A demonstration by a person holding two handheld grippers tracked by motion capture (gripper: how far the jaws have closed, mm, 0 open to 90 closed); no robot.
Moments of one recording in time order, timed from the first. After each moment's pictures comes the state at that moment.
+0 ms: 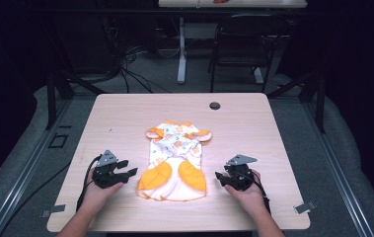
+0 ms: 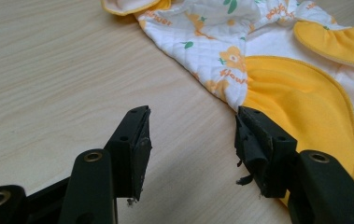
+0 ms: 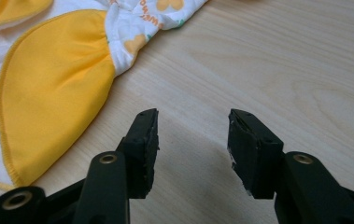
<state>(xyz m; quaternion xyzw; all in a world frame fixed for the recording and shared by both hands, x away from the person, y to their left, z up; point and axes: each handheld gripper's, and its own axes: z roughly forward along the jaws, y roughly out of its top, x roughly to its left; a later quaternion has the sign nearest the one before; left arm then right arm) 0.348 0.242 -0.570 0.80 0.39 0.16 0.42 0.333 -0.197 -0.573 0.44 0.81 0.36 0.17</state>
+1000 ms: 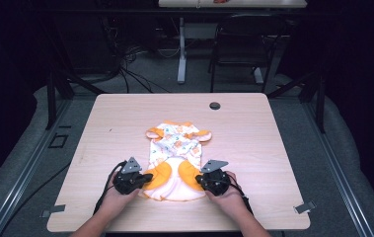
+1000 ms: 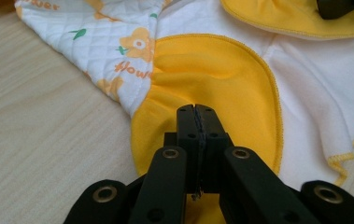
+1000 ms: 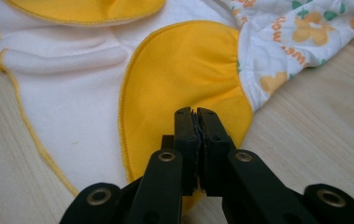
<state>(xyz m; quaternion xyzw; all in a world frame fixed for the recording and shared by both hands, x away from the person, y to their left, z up) 0.335 0.183 -0.581 0.85 0.33 0.12 0.39 0.326 -0.129 -0.575 0.33 0.86 0.36 0.14</state>
